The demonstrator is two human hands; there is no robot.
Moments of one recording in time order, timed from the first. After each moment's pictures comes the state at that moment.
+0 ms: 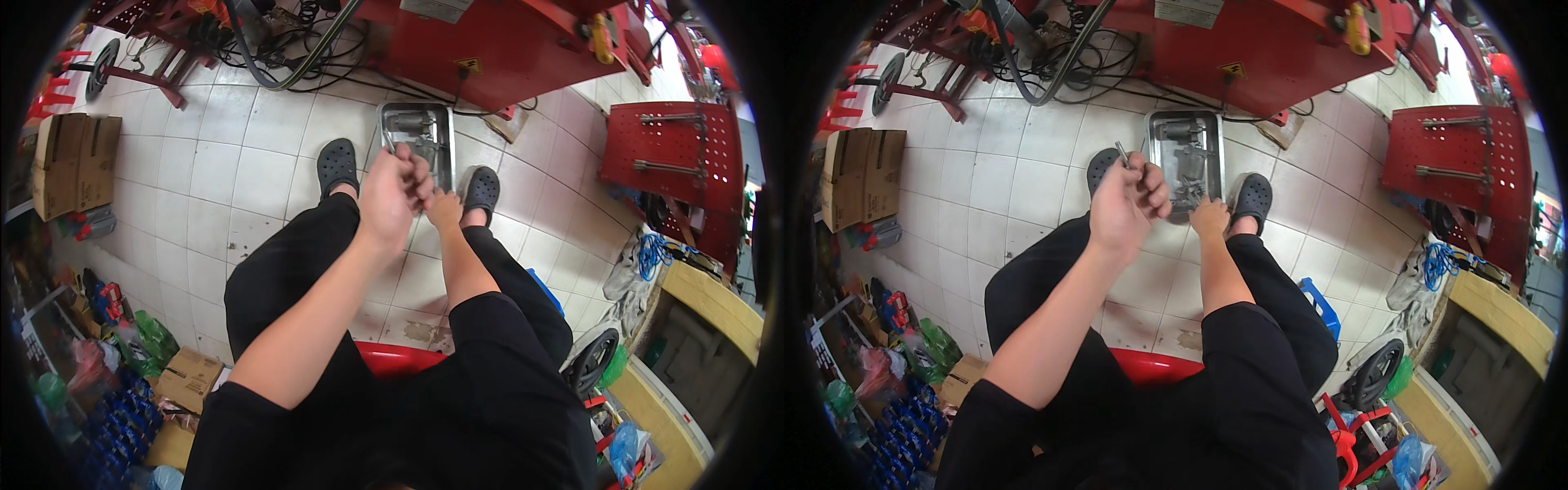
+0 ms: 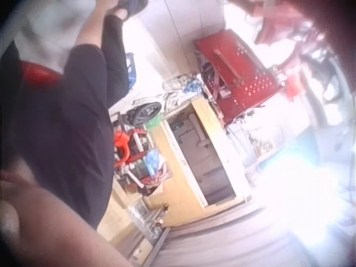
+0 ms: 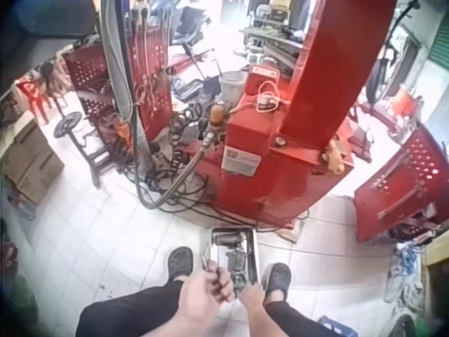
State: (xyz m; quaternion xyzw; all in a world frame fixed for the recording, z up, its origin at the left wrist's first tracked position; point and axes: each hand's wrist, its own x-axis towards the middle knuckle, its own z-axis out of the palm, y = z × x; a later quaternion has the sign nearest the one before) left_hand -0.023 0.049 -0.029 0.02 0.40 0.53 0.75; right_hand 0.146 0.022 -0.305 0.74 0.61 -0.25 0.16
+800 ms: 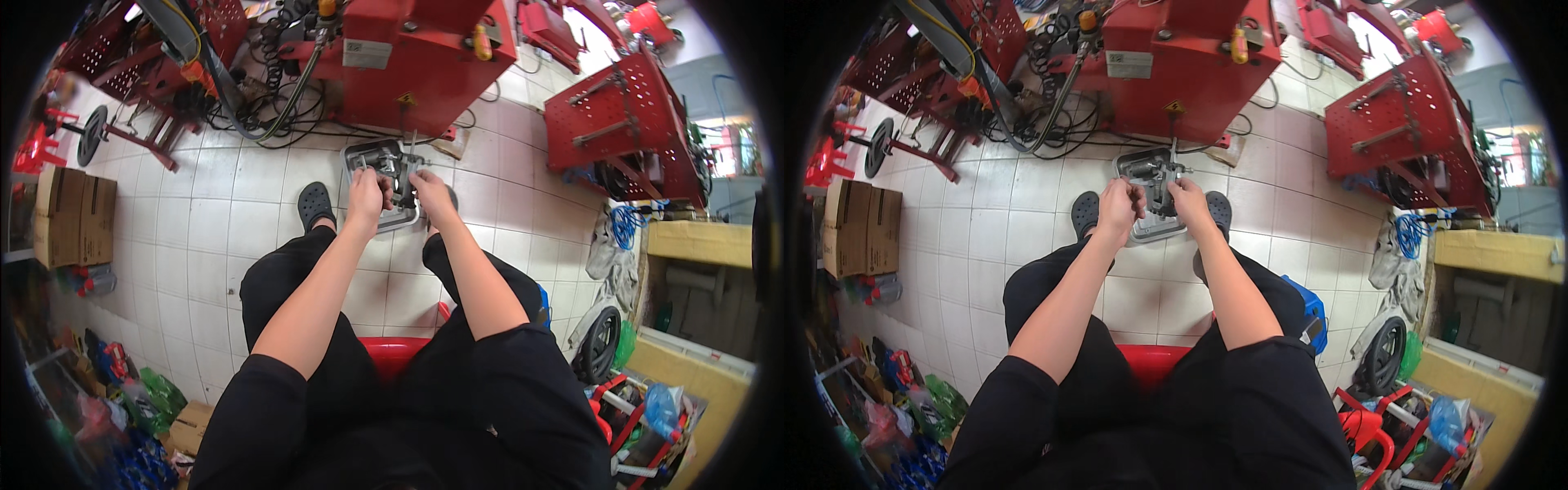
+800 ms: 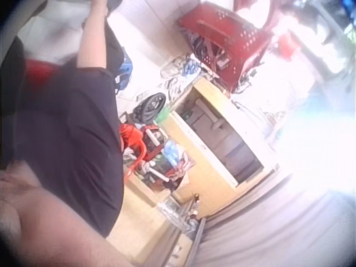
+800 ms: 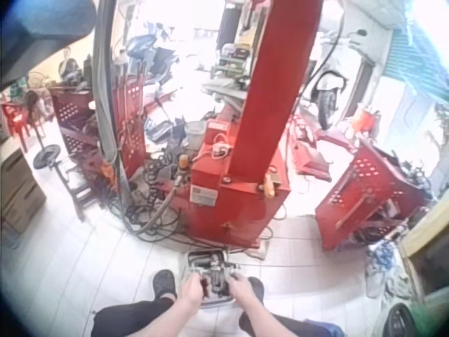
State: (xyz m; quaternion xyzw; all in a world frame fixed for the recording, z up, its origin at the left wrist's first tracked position) left_hand -0.004 0.039 -0.046 0.18 0.50 0.47 0.71; right_hand 0.151 0.049 -0.100 0.68 0.41 -0.52 -0.32
